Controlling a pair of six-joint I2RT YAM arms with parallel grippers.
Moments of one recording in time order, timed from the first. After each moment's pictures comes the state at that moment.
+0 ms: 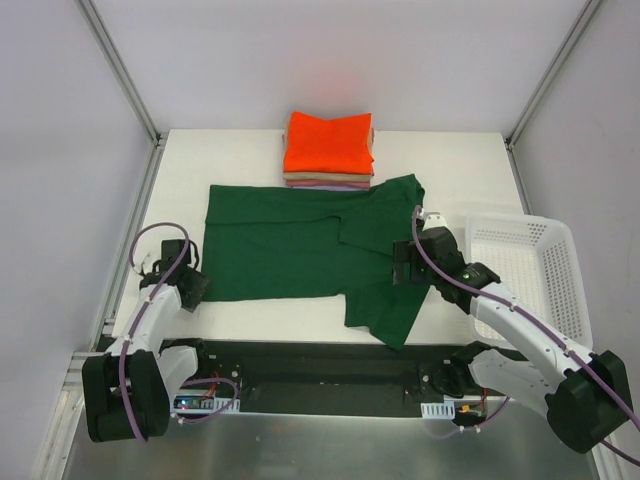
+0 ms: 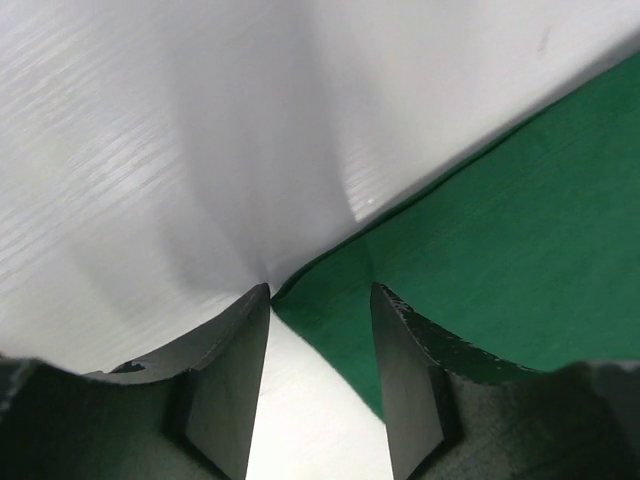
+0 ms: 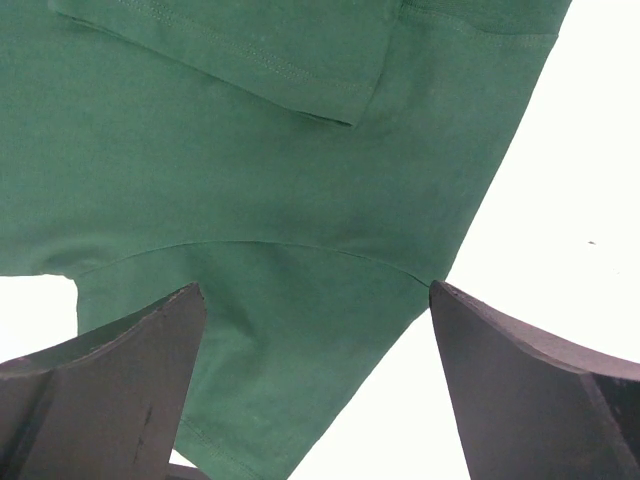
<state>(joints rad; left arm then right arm) 0.11 0.99 0.44 -0.62 -0.19 -0.98 0.55 0.98 0.64 -0.49 0.21 0.35</state>
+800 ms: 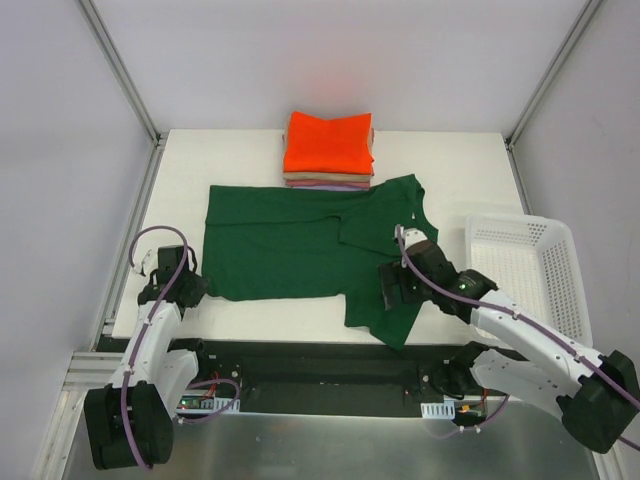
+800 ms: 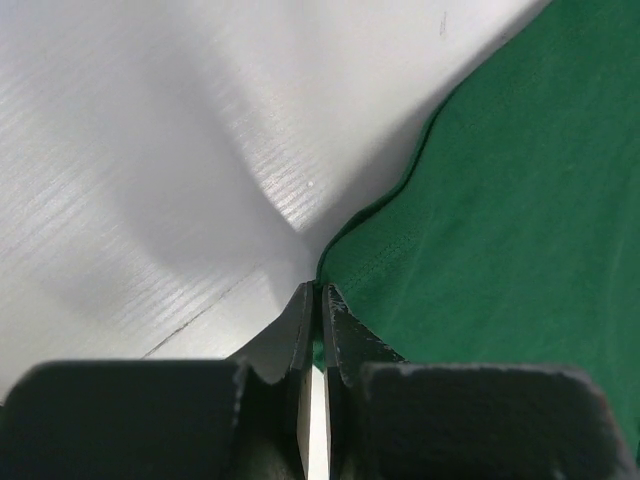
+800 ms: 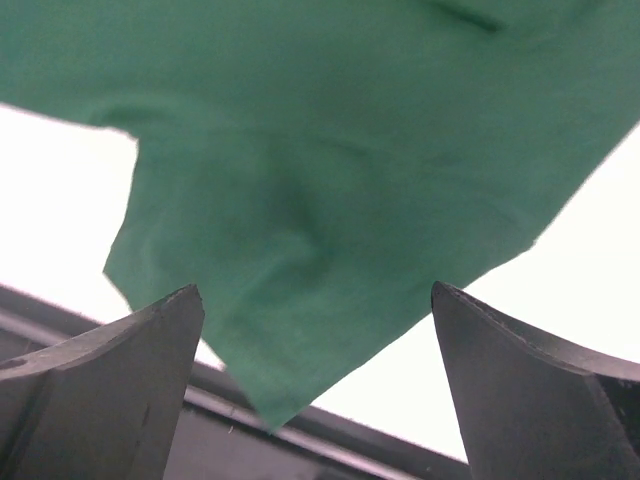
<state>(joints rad) 0.11 0.84 0.39 -0.55 -0.13 -0.95 0.67 0.95 0.64 -0.60 0.13 0.33</state>
